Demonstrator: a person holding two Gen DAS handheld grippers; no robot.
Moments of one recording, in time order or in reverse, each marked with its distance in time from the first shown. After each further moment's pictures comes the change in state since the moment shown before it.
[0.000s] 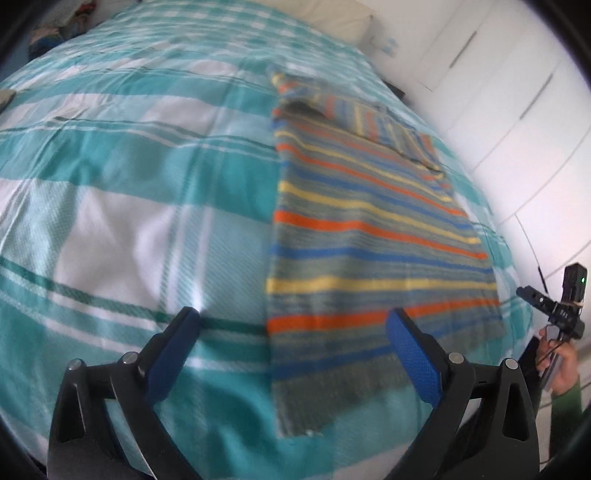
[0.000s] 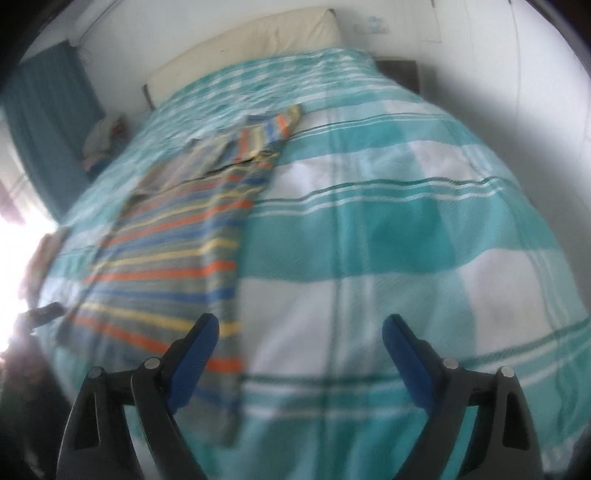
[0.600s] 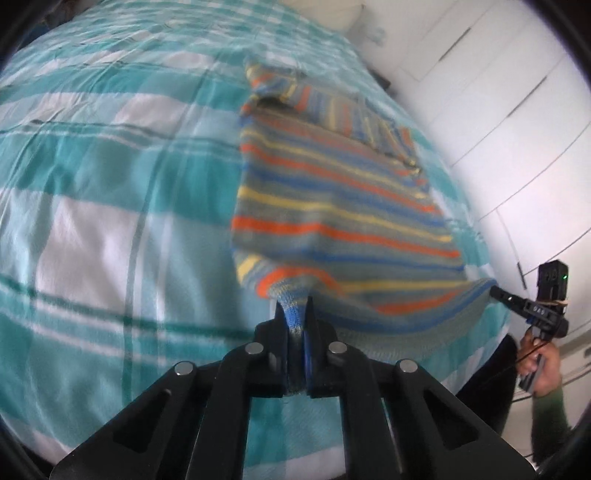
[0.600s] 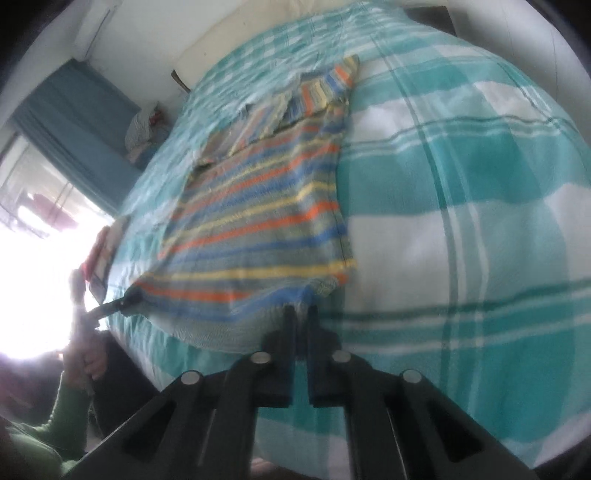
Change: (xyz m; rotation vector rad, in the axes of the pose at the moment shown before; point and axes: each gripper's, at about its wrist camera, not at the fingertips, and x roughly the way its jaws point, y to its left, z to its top) left arm -0.013 -0.012 0.028 -0.068 0.048 -0.103; right arm 0.014 0.015 0.022 0.076 0.065 0.157
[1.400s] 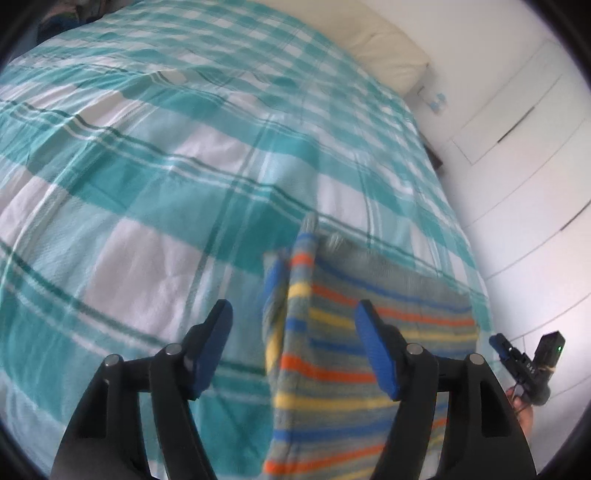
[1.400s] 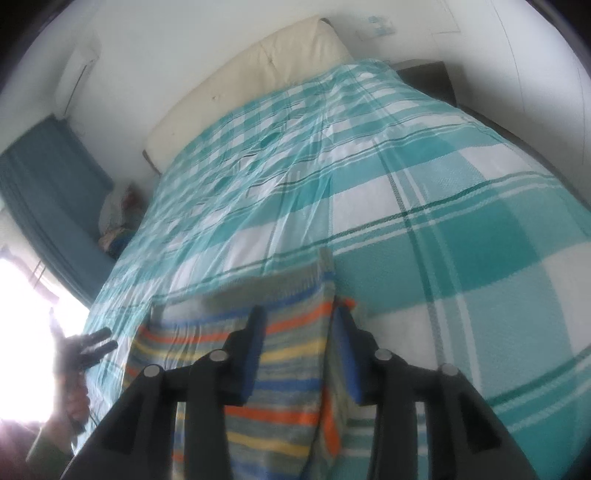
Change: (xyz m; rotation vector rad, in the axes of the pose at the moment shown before) left arm 0.122 0.059 0.294 -0.145 -0.135 0.084; right arm 0.142 -0.058 0.298 -0.010 -0.206 -0.085
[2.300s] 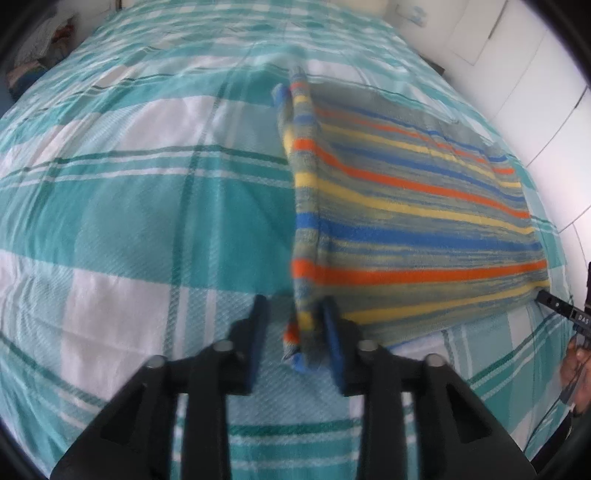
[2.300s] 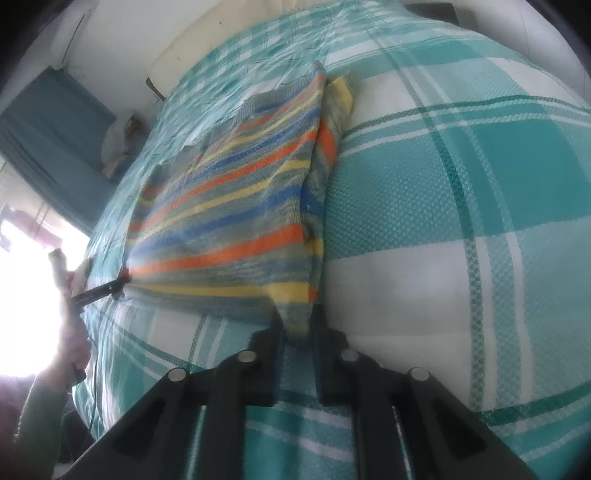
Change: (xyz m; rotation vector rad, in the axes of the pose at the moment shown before) left arm -0.017 -0.011 -0.123 0.262 0.143 0.231; right arm -0.020 -0.005 -0.129 -0.011 0.240 0.000
